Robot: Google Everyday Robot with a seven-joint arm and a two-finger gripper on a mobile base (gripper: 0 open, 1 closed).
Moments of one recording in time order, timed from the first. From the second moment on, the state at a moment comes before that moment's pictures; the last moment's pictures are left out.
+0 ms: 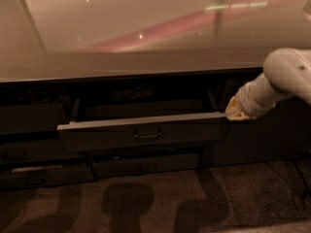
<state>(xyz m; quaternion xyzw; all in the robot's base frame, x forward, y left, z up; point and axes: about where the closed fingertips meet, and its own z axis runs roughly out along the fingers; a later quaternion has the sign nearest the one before) 0.600 -0.278 0.714 -0.79 0.58 -0.07 0.18</state>
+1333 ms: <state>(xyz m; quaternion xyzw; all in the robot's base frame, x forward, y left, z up) 0.369 -0.286 0.549 -0.82 0.54 -0.04 0.18</state>
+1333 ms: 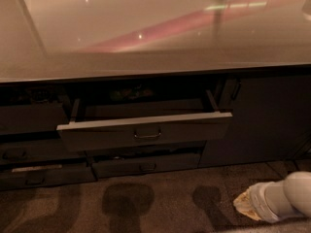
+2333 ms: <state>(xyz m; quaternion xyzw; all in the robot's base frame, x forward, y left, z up) 0.517 -0.267 0.788 -0.79 0.53 -0.13 0.28</state>
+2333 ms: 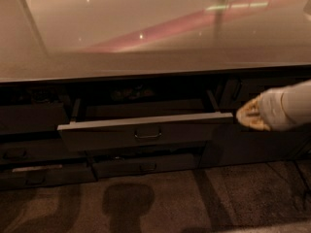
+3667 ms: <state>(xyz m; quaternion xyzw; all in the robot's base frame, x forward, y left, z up) 0.559 -0.275 0.778 -0.75 0.55 -0.06 0.35</state>
